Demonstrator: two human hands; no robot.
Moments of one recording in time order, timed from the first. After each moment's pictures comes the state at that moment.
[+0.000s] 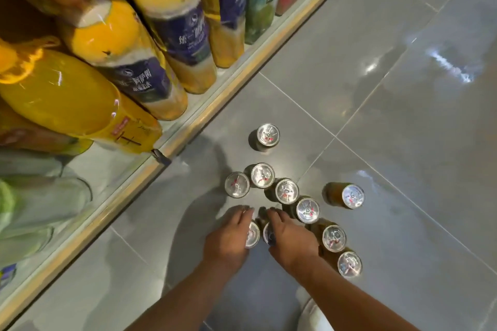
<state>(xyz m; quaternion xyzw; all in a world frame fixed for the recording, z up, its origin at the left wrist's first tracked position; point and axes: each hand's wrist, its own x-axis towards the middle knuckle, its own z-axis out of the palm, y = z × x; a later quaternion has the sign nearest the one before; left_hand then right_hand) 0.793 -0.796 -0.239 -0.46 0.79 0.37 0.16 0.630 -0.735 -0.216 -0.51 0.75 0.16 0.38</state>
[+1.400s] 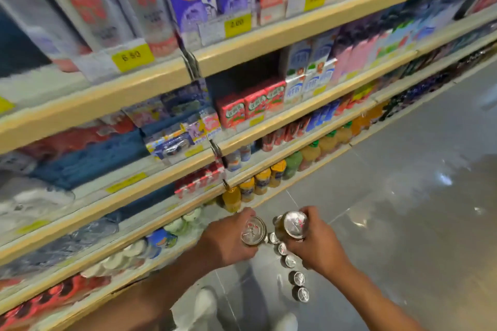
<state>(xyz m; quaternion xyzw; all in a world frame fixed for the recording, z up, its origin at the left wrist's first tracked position) 0.865 -0.817 0.486 -0.53 0.79 0.31 0.01 0.635 -0.766 0.506 -0.54 0.73 -0.18 0.38</state>
